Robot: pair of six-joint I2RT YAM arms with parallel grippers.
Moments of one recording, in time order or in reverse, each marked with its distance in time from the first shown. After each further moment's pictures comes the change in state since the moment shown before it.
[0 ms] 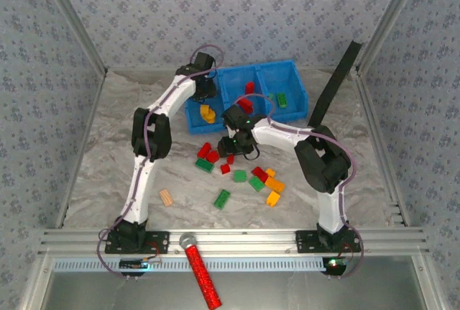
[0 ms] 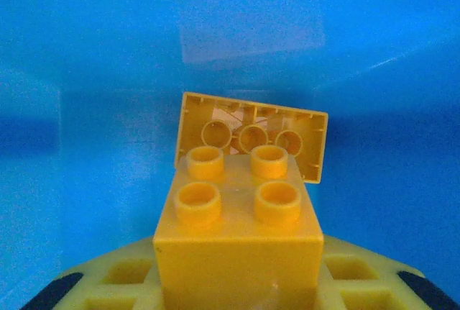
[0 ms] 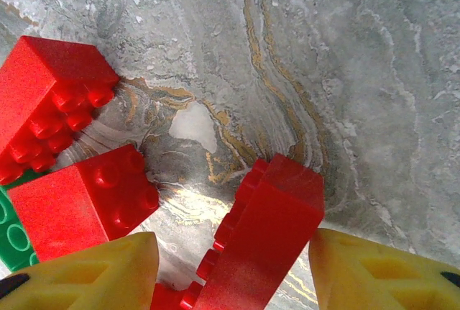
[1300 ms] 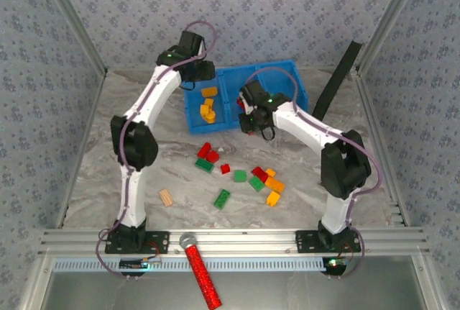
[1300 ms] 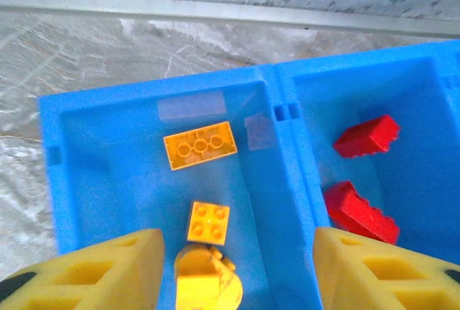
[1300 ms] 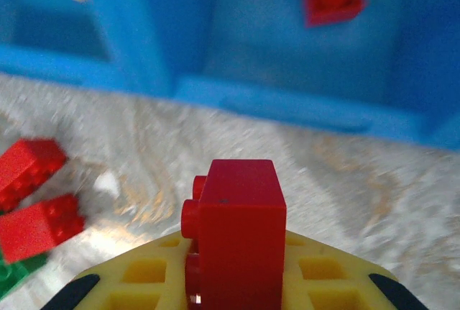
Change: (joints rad) left arm 0.008 -0.332 -0.078 -0.040 0.068 0.175; right arm -0.165 -0.147 0.139 -0.159 0.177 -0.224
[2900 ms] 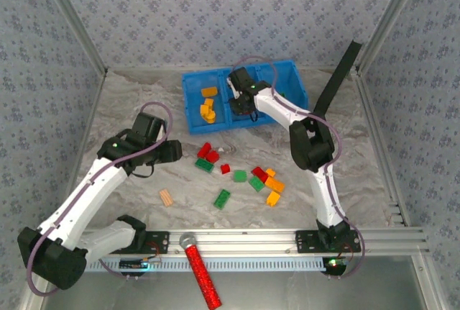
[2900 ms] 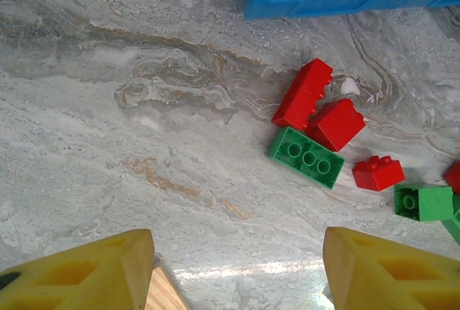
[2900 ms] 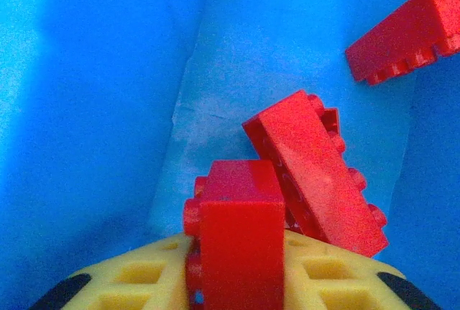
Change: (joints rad) left arm -0.072 -1.105 -1.231 -0.037 -0.016 -0.111; right arm -0.024 0.435 0.402 0.081 0.087 -0.159
